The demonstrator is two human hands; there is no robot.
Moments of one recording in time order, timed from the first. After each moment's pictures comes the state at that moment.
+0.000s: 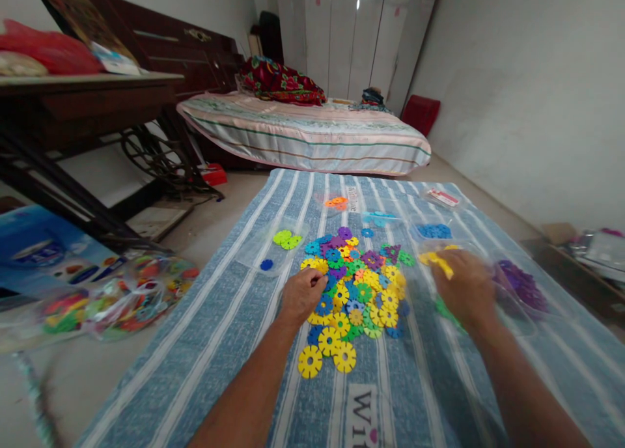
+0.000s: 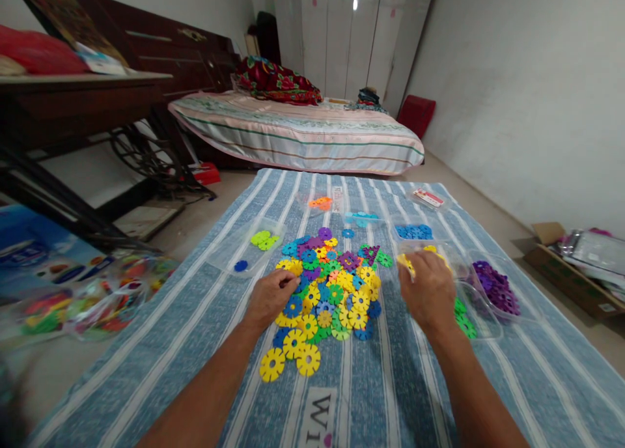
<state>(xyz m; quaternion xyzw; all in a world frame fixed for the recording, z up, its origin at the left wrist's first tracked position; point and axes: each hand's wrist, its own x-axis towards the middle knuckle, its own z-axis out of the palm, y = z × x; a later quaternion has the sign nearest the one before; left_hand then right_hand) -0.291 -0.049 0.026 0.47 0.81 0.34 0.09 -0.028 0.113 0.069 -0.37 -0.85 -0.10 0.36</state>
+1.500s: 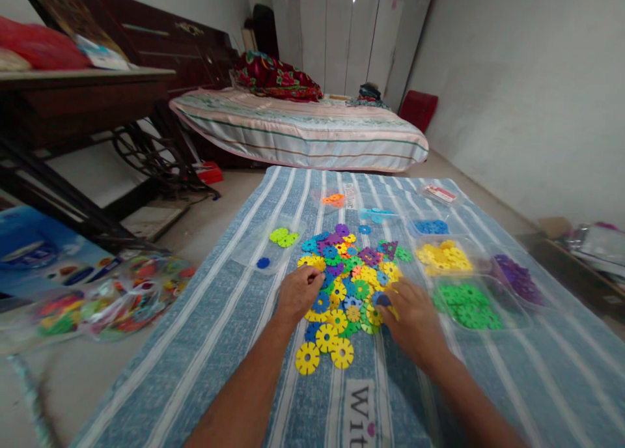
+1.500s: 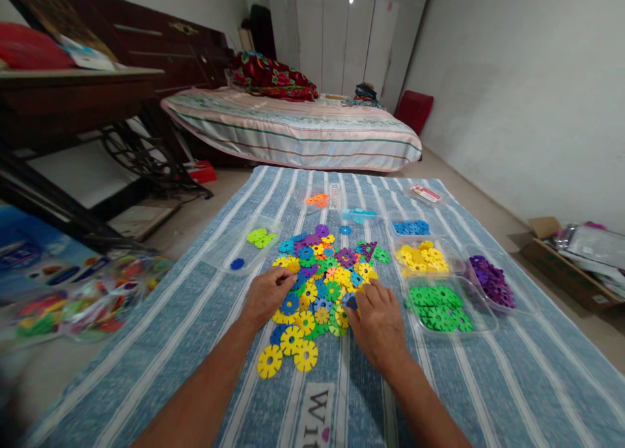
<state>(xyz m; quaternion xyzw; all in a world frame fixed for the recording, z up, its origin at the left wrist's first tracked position) -0.292 -0.048 0.025 0.47 0.81 0.34 0.09 -0.057 0.037 0.025 -0.28 -0.92 -0.03 0.27</state>
